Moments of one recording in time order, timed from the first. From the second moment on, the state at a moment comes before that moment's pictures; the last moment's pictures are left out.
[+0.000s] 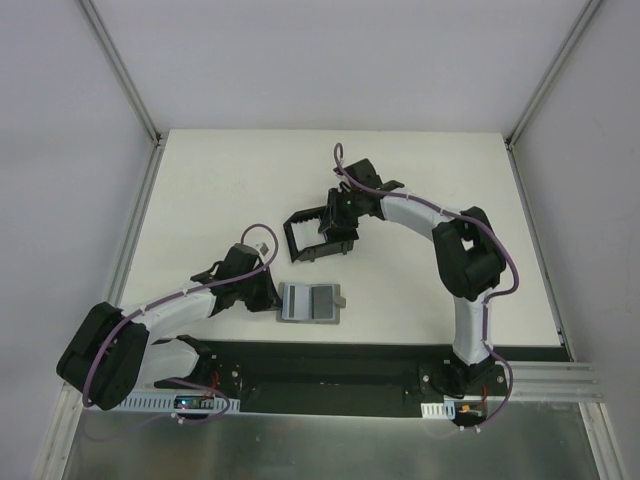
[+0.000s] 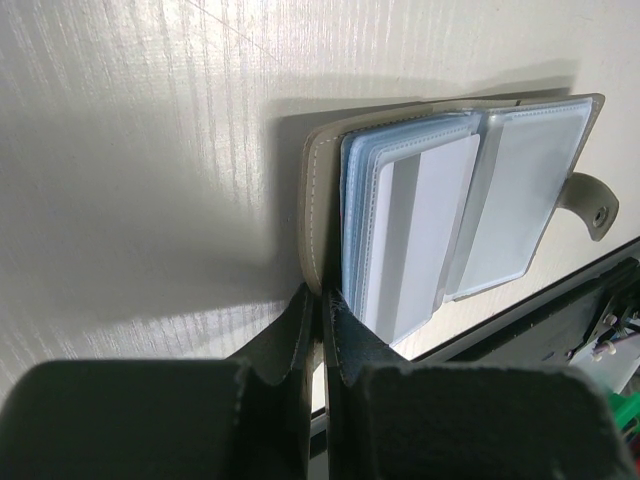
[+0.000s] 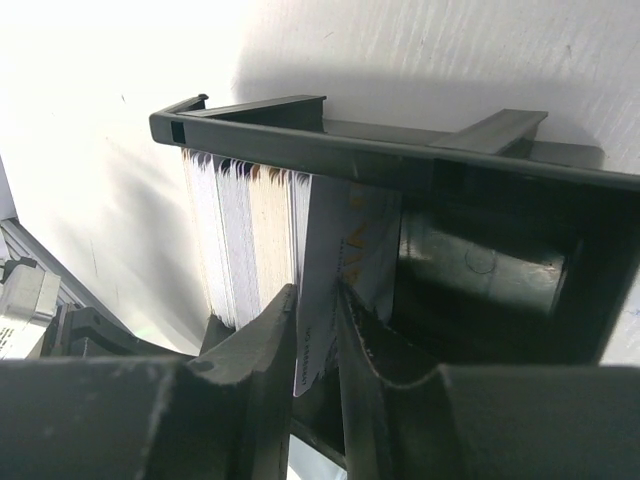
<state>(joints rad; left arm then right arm) -0.52 1.17 0.39 -0.20 0.29 -0.74 0.58 2.02 1.47 -0.38 -0.41 0.56</state>
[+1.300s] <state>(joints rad) -0.52 1.21 0.40 -0.18 0.31 -0.73 0.57 2.08 1.58 -0.51 -0.30 0.49</state>
